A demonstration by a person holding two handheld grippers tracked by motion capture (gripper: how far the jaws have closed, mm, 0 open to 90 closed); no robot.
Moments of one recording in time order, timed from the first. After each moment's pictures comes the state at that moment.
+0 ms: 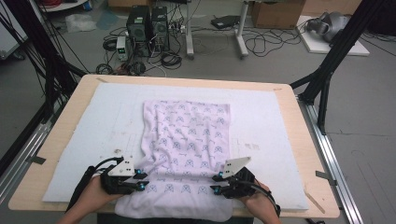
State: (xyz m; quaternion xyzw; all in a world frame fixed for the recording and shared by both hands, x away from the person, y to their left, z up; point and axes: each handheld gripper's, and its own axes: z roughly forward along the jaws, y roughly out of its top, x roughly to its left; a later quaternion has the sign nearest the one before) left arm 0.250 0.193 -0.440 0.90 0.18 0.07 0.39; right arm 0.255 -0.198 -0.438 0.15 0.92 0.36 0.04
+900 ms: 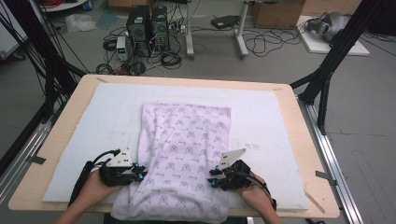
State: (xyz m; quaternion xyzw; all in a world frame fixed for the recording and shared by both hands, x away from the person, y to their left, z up) left arm 0.267 0.203 -0.439 0.89 0.21 0.09 0.39; right arm 0.277 -0.190 -0.439 0.15 0.92 0.36 0.04
